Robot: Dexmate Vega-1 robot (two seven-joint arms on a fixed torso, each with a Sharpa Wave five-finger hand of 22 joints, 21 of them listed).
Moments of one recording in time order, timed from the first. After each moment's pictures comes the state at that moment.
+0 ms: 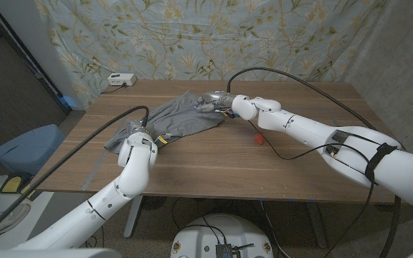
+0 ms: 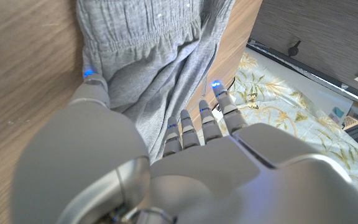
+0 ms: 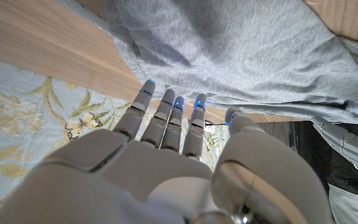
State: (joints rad) left arm 1.08 0.67 0.50 -2.05 1.76 0.68 -0.87; left_hand 0.82 -0.05 0.23 -0.04 0.27 0.09 -0.01 0.20 0.19 0.11 -0.01 0.22 0.21 0.17 0.08 0.20 0.18 0.17 0.21 0.56 0.19; right arm -0.19 -0.33 -1.08 -1.03 -0.49 0.15 0.07; right_hand 0.51 0.16 0.39 0.03 0.21 0.54 -0.04 0.20 0.19 0.39 0.02 0.21 0.21 0.40 -0.04 0.22 0.35 0.39 0.08 0.25 0.19
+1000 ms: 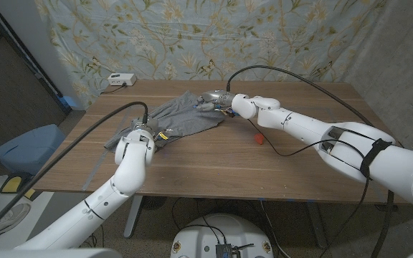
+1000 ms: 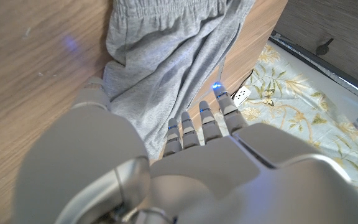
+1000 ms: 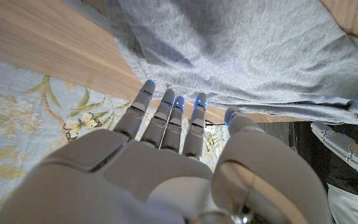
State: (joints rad) left arm 1.08 0.68 0.47 -2.13 1.60 0.66 -0.84; left_hand 0.78 -0.06 0.19 -0.04 0.27 0.06 0.00 0.19 0.19 0.08 0.01 0.21 0.21 0.14 0.11 0.19 0.18 0.15 0.21 0.53 0.19; right arm -0.16 -0.29 -1.10 -0.94 -0.49 0.20 0.05; right_hand 0.51 0.16 0.40 0.03 0.21 0.56 -0.04 0.20 0.19 0.40 0.02 0.21 0.21 0.40 -0.05 0.22 0.34 0.40 0.07 0.25 0.19
